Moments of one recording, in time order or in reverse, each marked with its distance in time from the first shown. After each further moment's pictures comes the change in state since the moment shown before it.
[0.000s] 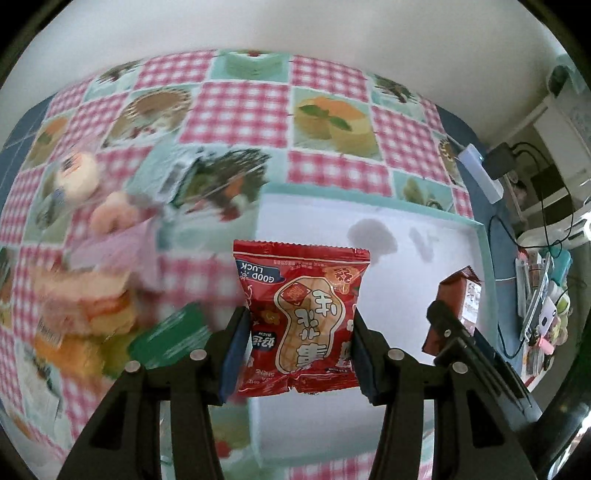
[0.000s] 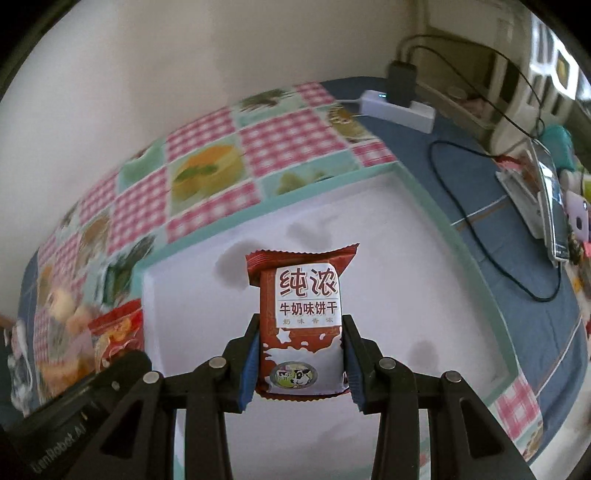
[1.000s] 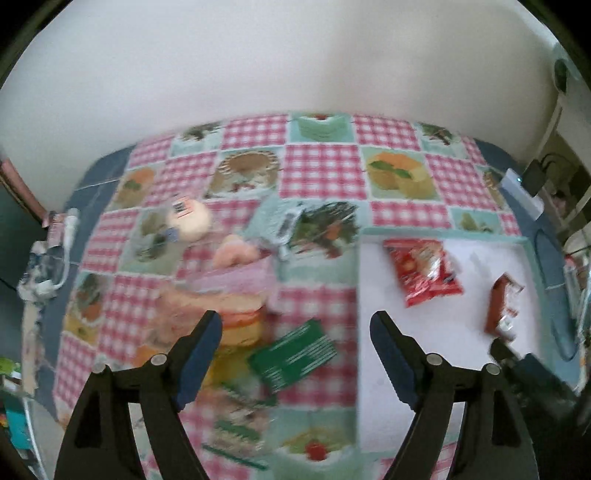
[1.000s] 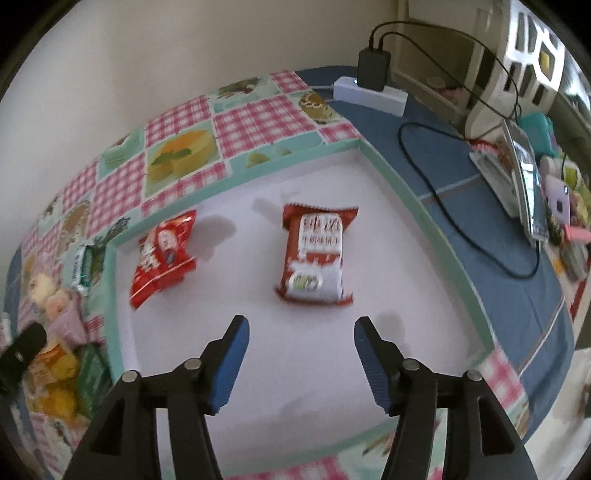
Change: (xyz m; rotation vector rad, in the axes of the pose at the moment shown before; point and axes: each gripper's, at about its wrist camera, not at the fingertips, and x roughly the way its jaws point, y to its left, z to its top) left arm -0.060 0.042 -0.035 0.035 -0.234 0.297; right arm -0.010 -0.017 -0.026 -0.006 0.038 -0.048
